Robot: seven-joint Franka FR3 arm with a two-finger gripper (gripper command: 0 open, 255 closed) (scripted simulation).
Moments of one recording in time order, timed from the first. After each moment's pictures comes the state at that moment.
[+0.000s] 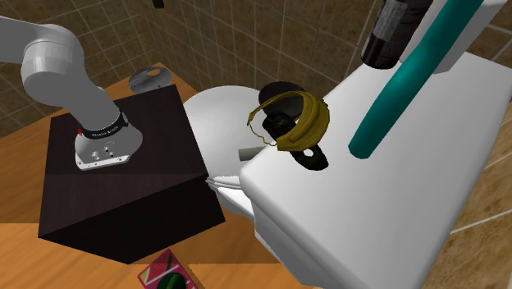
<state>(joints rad) 0.01 -0.80 0.07 -2.36 -0.07 1.46 0.05</state>
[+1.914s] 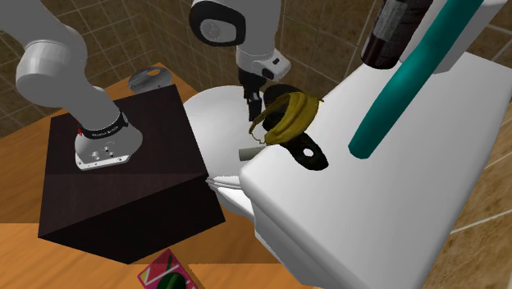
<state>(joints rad) -0.14 -0.02 -0.29 -2.36 0.03 2.25 -0.22</state>
